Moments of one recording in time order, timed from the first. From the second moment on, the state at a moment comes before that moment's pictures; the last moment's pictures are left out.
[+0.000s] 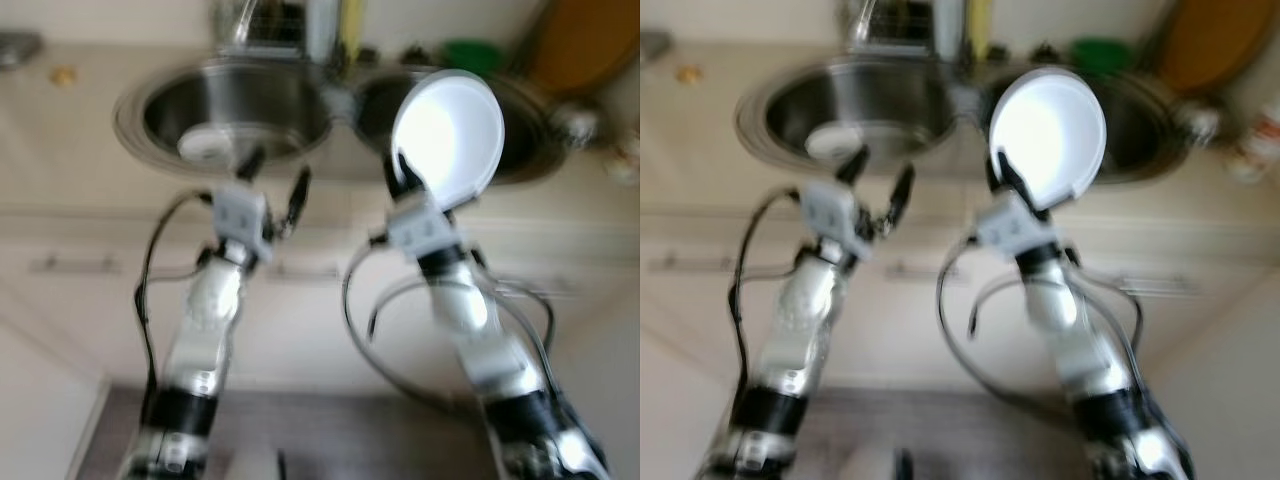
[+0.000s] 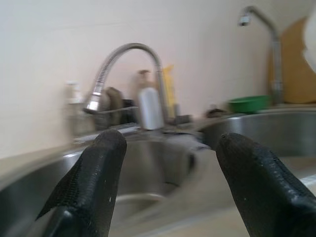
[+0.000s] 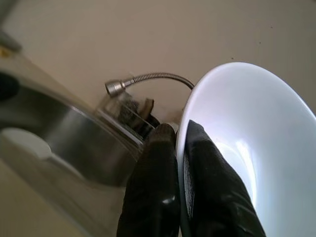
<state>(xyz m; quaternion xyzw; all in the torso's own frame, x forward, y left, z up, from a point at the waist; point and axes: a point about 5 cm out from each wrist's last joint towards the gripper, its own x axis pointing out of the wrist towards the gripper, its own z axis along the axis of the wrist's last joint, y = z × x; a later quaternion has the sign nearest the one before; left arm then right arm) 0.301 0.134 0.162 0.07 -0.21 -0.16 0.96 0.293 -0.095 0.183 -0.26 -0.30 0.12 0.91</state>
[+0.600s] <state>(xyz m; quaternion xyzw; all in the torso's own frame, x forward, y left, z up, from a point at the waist) 0.302 0.130 0.164 0.06 -0.21 -0.15 0.96 0.303 -0.114 0.178 -0.24 -0.25 0.07 0.93</state>
